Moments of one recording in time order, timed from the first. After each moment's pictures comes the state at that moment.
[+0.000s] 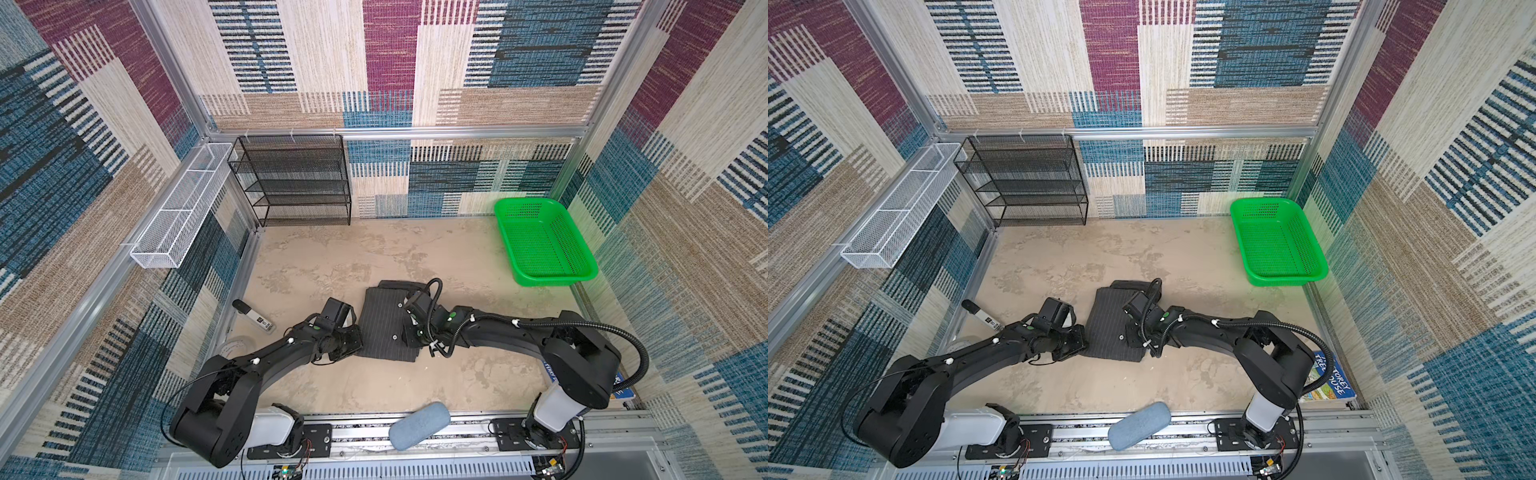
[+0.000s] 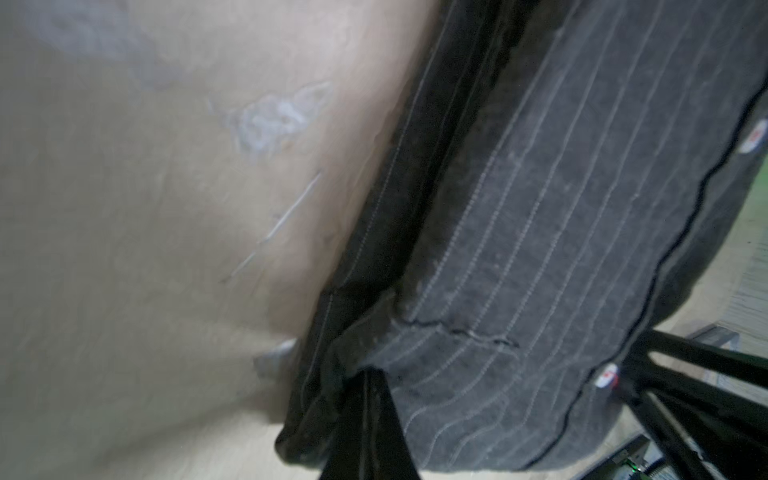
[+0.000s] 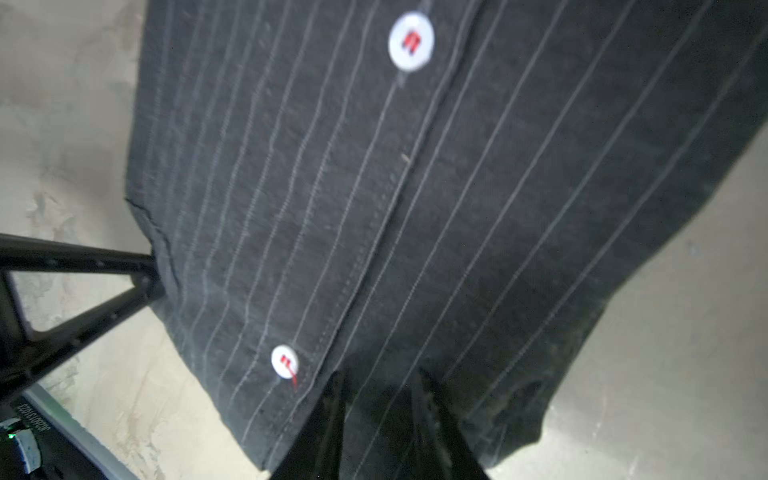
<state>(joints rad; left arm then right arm) -0.46 1.36 0.57 -0.29 0.24 -0.79 0.89 1.66 0.95 -0.35 -0.03 0.69</state>
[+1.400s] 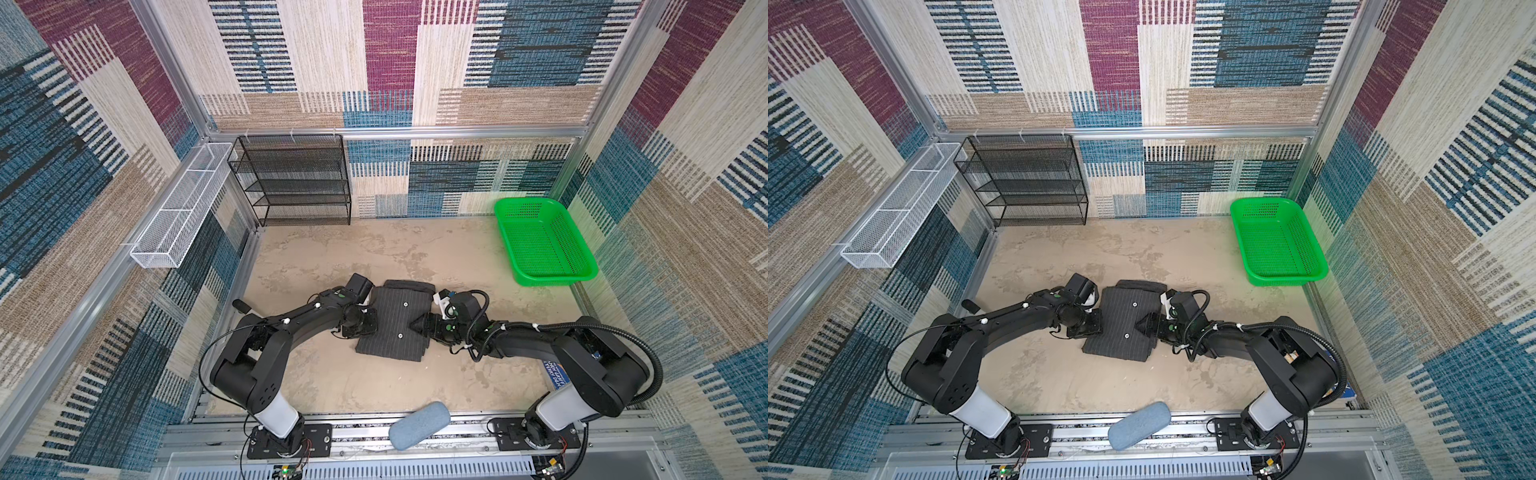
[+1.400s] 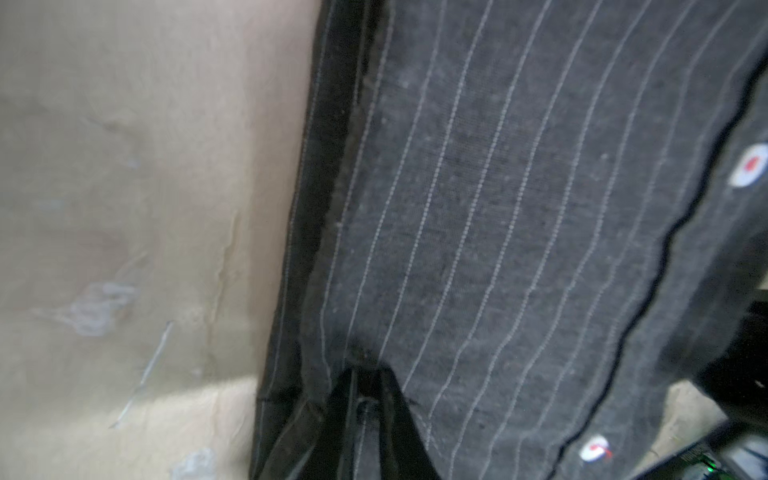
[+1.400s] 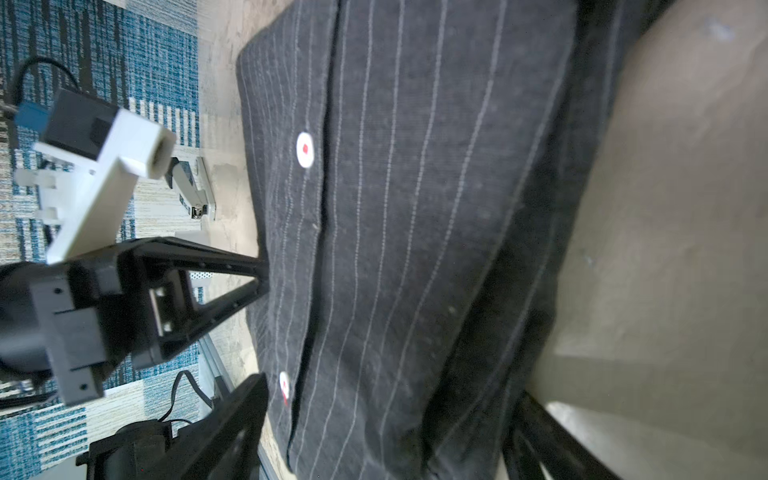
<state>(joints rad) -0.54 1.64 0.93 -0.54 0.19 -0.60 0.61 1.56 0.55 0.29 -0.44 0.88</state>
